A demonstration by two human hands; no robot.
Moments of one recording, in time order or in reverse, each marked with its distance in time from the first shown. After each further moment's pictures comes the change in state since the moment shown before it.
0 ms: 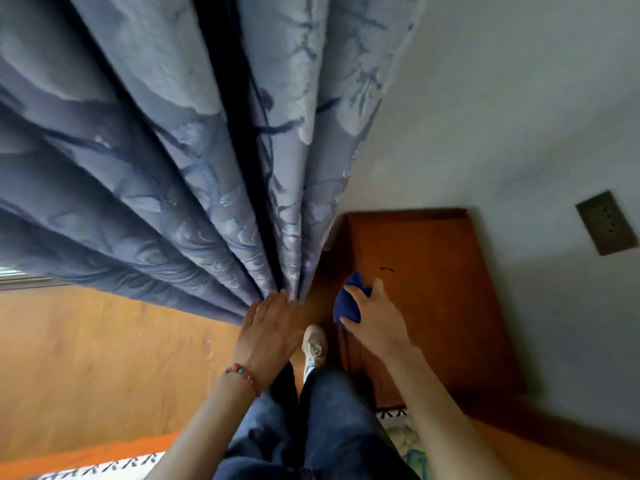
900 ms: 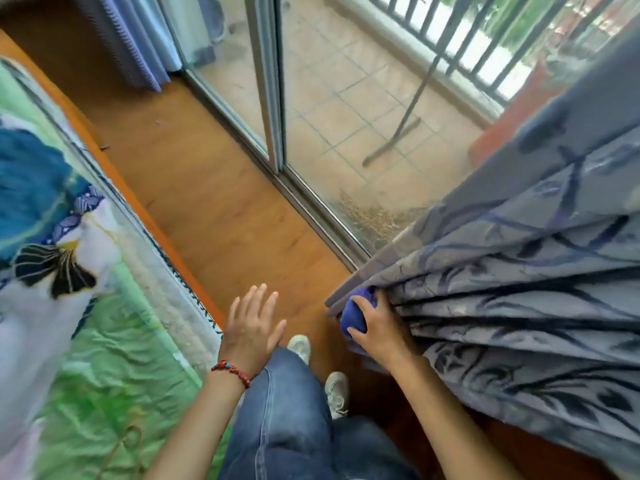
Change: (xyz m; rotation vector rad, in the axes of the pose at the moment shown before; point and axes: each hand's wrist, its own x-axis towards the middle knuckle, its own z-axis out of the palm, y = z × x) left_hand -0.202 -0.138 -0.080 0.023 0.159 -1.099; right_hand 0.058 -0.281 0.064 -0.318 -0.291 -0.825
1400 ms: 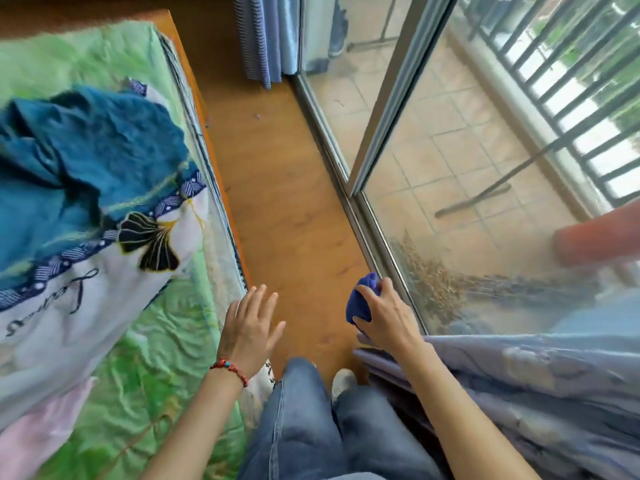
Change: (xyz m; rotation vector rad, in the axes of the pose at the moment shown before) left_hand 0.015 -0.117 -0.046 -0.077 0.109 -0.333; right_hand 0.135 -0.138 -0.032 -0.331 -0.131 -0.343
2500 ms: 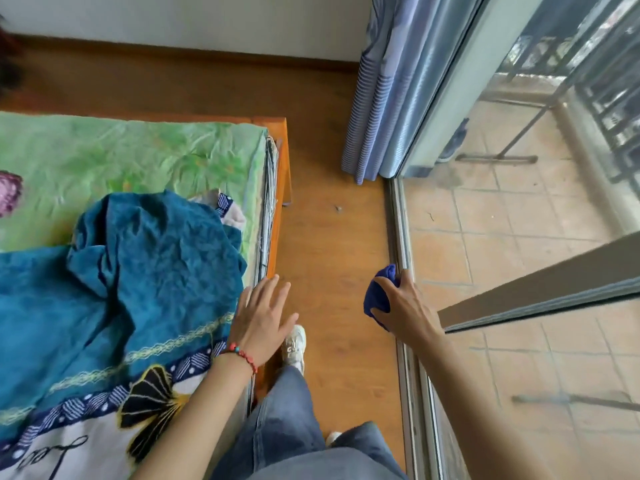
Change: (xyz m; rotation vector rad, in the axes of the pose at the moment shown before) left_hand 0.395 -0.145 -0.169 0.047 0.155 -0.292; right_hand 0.480 -0.085 -0.231 -0.105 0.022 -0.324
